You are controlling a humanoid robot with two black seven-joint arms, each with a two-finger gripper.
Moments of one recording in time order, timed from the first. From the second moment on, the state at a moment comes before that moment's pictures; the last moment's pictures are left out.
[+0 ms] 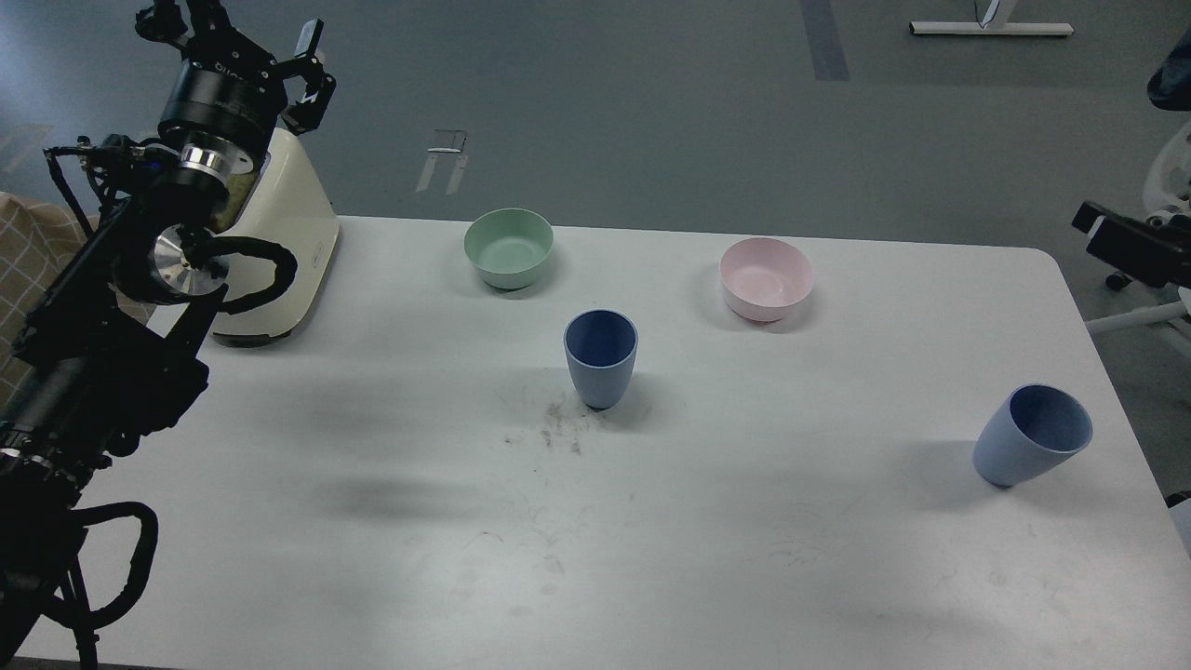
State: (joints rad) left arm -0.73 0.35 -1.21 -0.83 0.32 -0.28 -0.32; right arm 0.13 -0.83 1.49 1.59 -1.81 0.49 -0.01
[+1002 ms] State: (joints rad) left arm -0.73 0.35 -1.20 -0.85 0.32 -0.29 -0.25; right arm 0.02 -0.82 1.28 1.50 -1.95 0.49 -0.02
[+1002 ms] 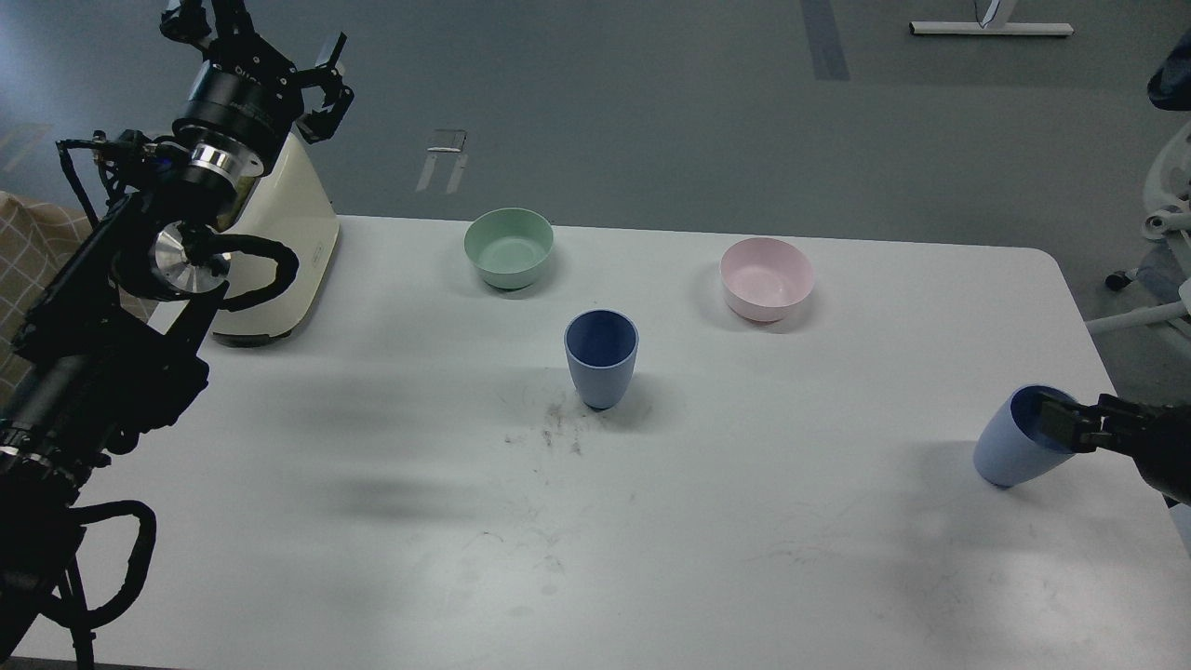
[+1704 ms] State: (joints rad) left arm -0.73 0.35 -1.20 -0.84 0.33 -0.29 -0.25; right arm 0.02 -0.79 1.28 1.45 -1.96 0.49 -0.06
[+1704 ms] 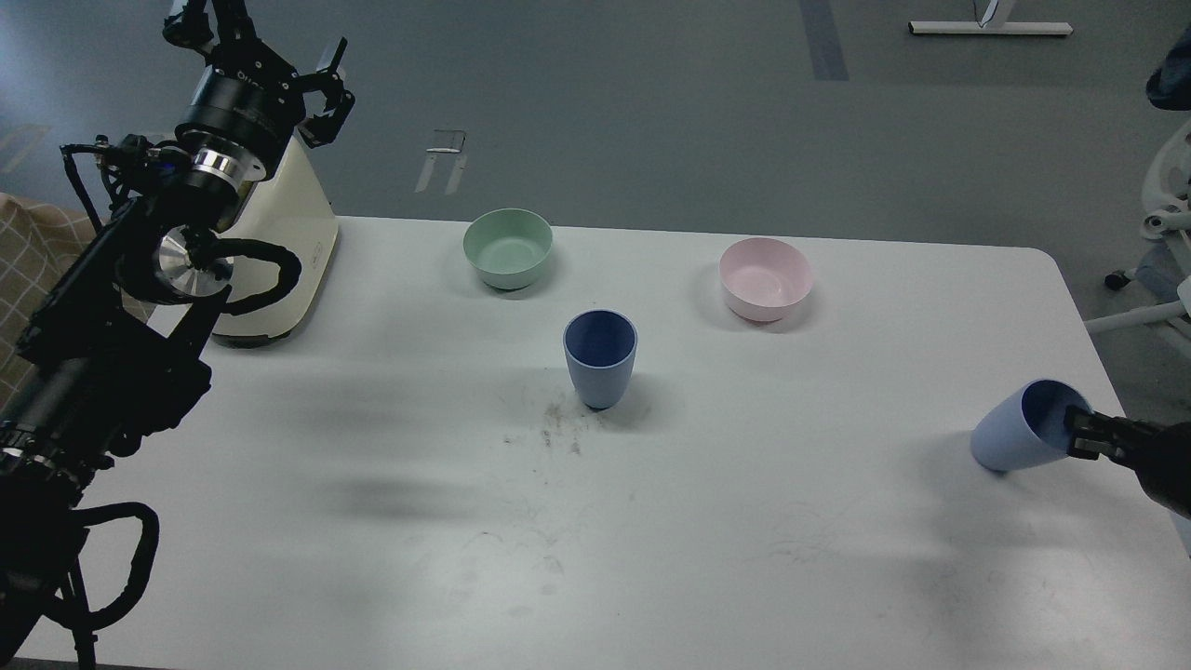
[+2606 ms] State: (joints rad) left arm -0.74 0.35 -1.20 -0.85 0.33 -0.28 -0.25; right arm 0.58 -0.50 1.17 1.60 -1.67 0.49 -0.15
